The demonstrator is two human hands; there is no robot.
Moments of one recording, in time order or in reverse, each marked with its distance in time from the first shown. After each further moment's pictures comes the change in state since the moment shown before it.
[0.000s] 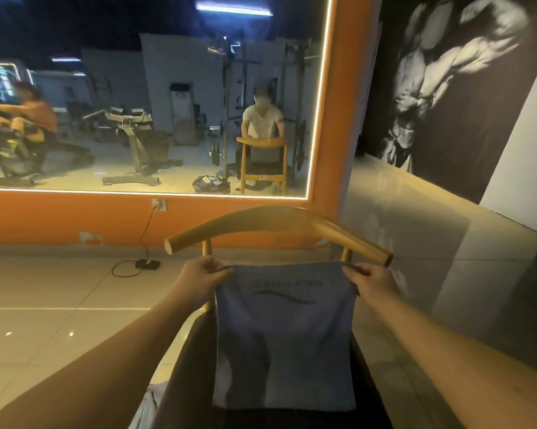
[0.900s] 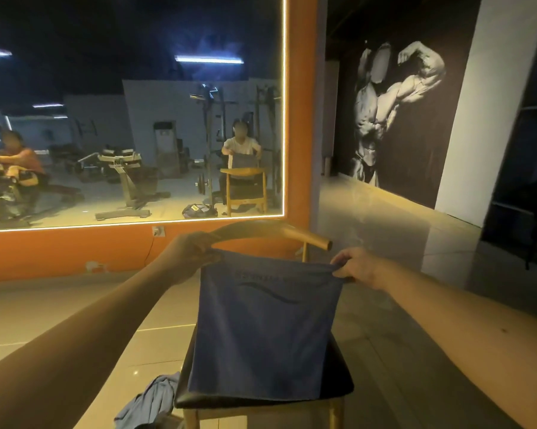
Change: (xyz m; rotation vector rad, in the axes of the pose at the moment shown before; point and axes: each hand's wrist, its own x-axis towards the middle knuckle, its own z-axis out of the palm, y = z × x) left_hand -0.211 0.165 -0.111 0.322 -0.128 0.397; right_hand -0.202 -0.113 -0.145 -0.167 -0.315 0.033
